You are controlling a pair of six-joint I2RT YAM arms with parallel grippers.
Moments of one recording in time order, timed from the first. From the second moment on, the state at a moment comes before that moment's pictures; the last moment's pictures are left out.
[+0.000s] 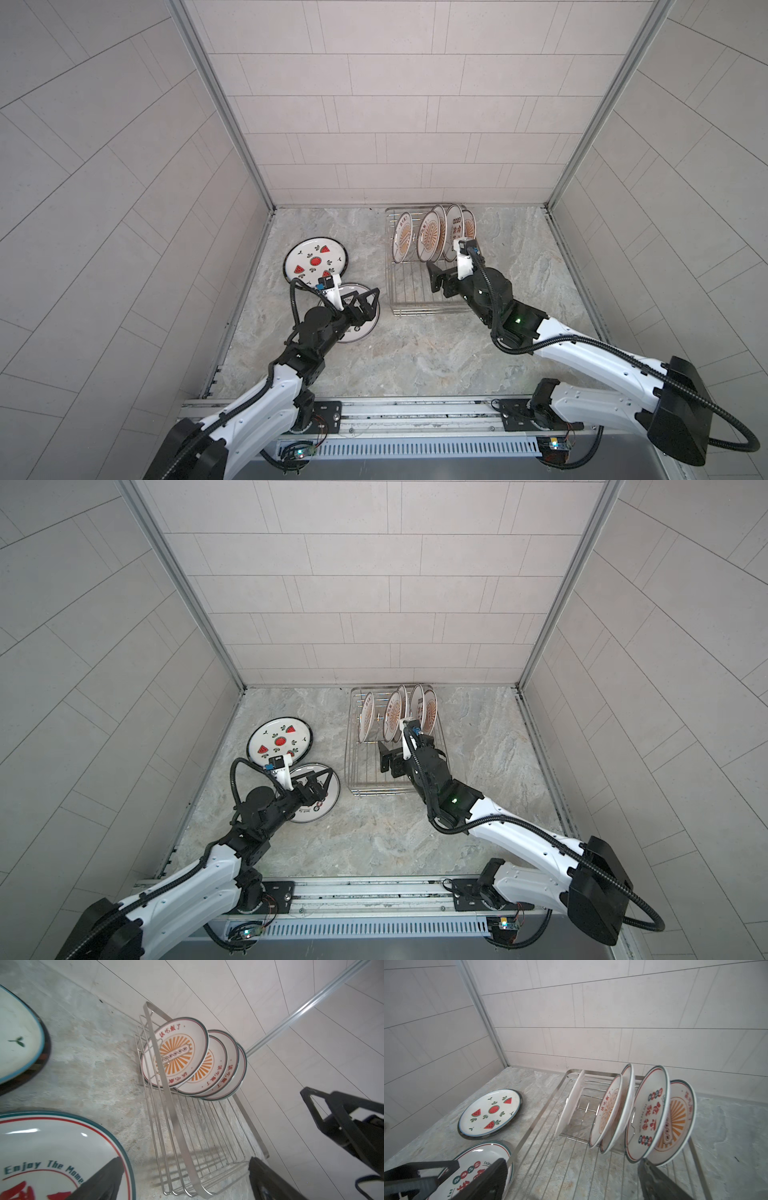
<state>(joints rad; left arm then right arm) -0.50 0.86 0.15 0.54 0.12 -0.72 0.76 1.11 0.78 0.12 0.41 0.22</state>
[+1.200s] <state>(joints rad) -0.51 1.02 0.20 0.78 0.30 -0.63 0.50 1.82 1.67 -0.53 0.44 0.24</state>
